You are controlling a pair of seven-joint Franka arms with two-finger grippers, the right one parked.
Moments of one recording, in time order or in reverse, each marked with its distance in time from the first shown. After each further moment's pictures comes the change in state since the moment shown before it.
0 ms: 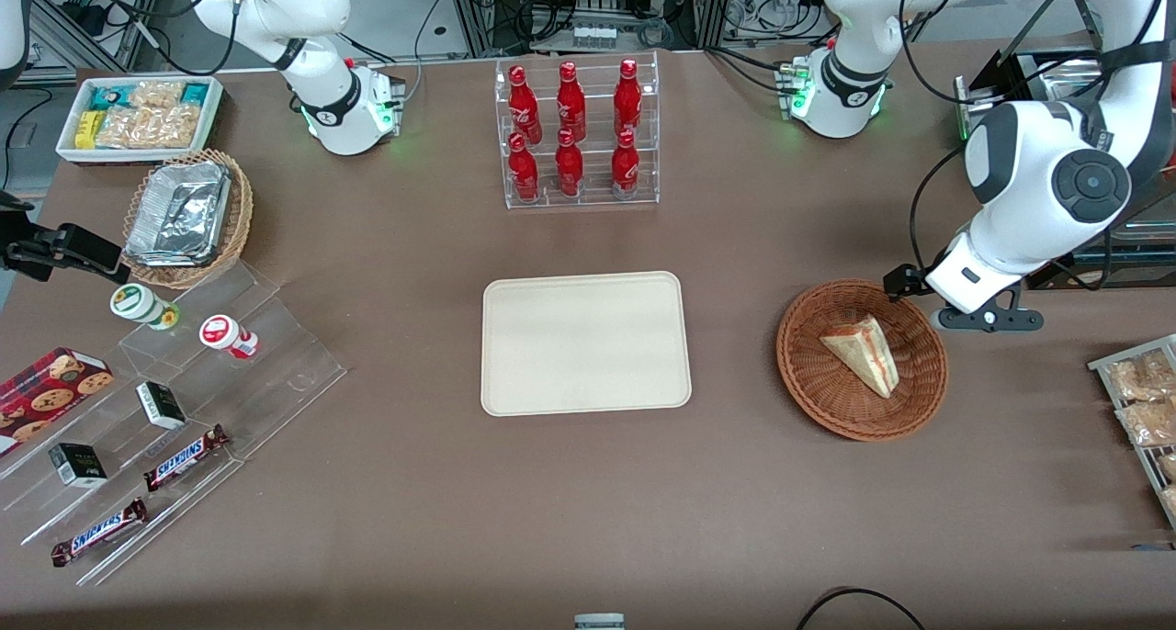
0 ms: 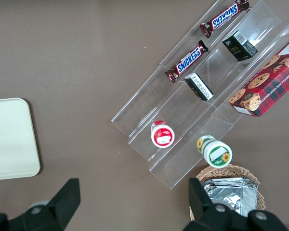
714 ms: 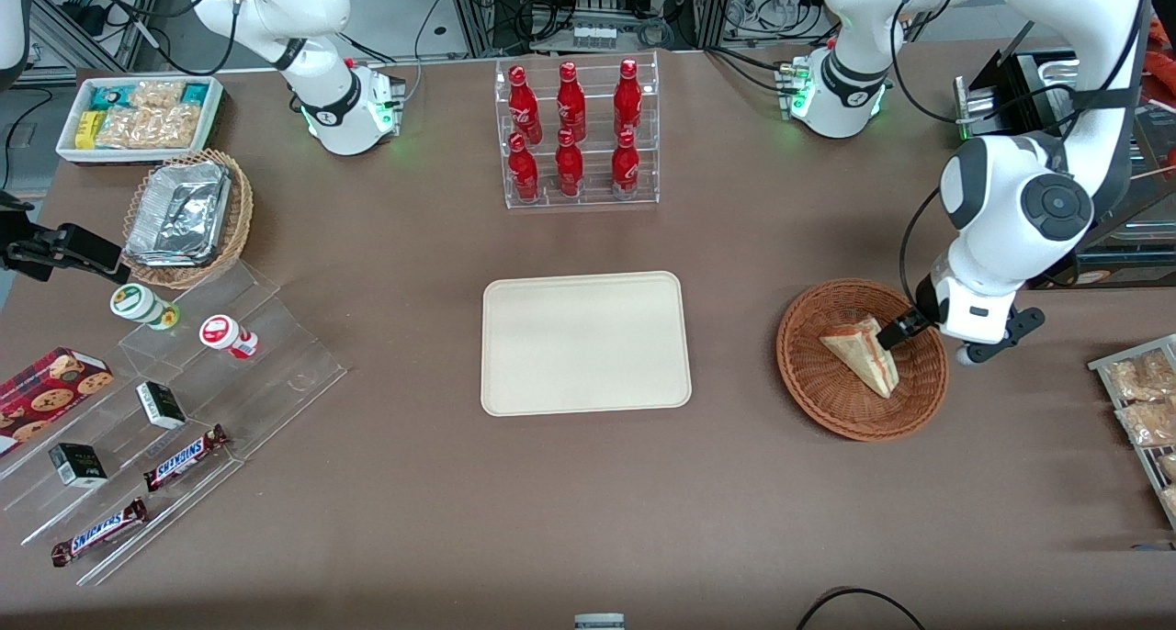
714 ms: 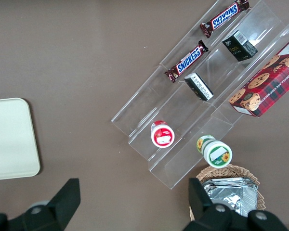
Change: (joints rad) arm -0.012 0.096 -0.014 -0.004 -0.003 0.213 -0.679
